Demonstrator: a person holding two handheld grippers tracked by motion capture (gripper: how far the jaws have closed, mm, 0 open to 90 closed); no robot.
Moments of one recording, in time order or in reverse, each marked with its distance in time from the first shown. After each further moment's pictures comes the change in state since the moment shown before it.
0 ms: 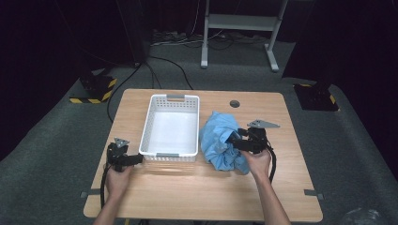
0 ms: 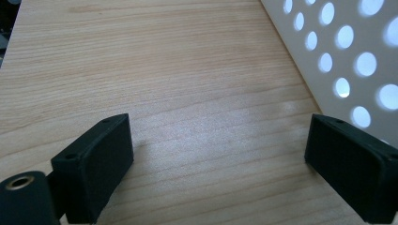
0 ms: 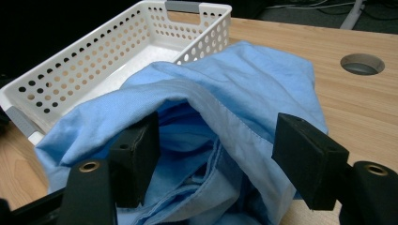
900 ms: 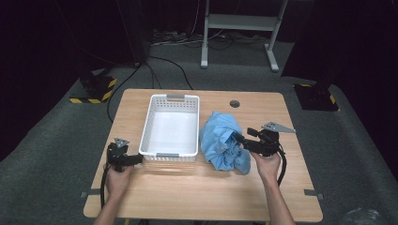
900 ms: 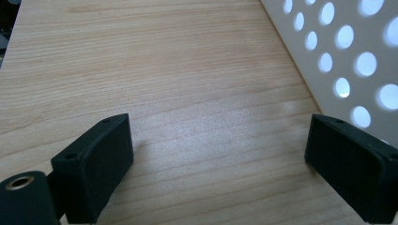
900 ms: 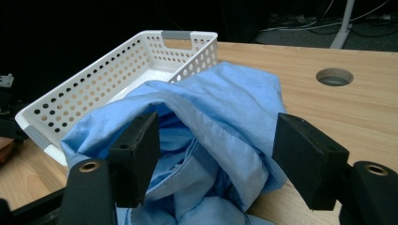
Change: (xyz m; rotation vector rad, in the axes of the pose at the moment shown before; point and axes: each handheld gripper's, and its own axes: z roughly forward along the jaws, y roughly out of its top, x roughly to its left) left arm 0.000 0.000 0.000 0.000 0.000 0.000; right arm -0.014 -0.007 -0.032 -0.105 0.004 0.047
